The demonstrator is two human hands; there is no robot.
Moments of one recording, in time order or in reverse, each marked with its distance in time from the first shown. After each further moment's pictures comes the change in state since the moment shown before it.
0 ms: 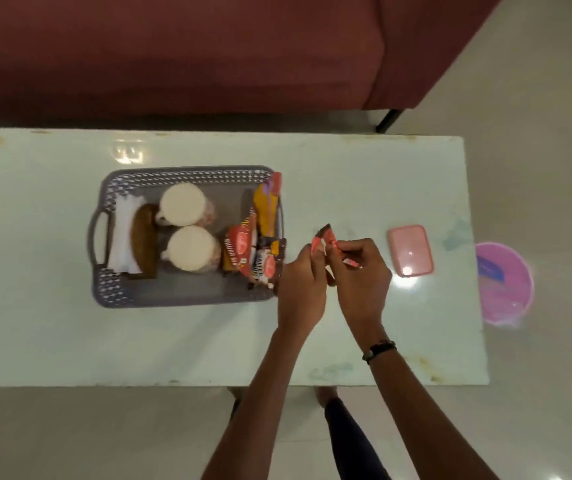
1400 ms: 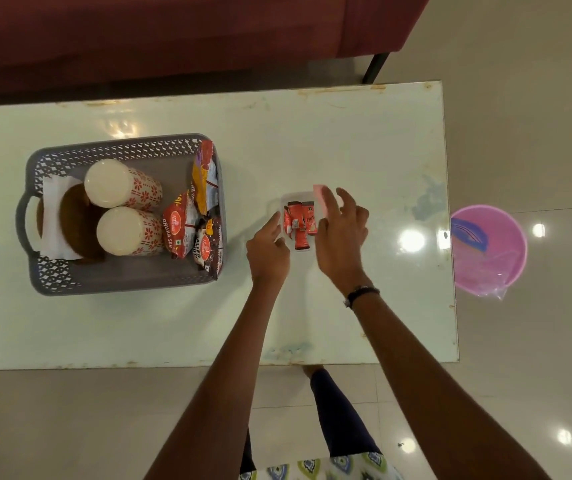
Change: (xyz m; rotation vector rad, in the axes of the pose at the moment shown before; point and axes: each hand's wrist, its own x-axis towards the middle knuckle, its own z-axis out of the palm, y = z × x) left_hand 0.029 -0.009 0.080 0.136 0.051 -0.226; right_hand 0.077 0.075 -0.037 -0.569 -0.310 -0.107
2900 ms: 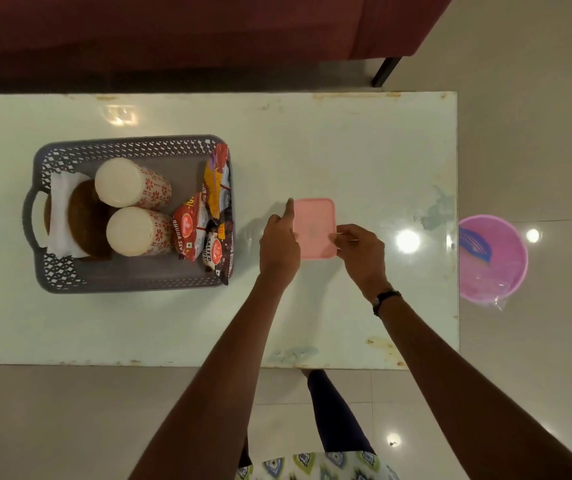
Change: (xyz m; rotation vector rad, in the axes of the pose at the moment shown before) left_hand 0.030 0.002 -0.003 0.364 -0.133 0.102; right_hand 0.003 0.024 -0.003 0.512 -0.135 0.323
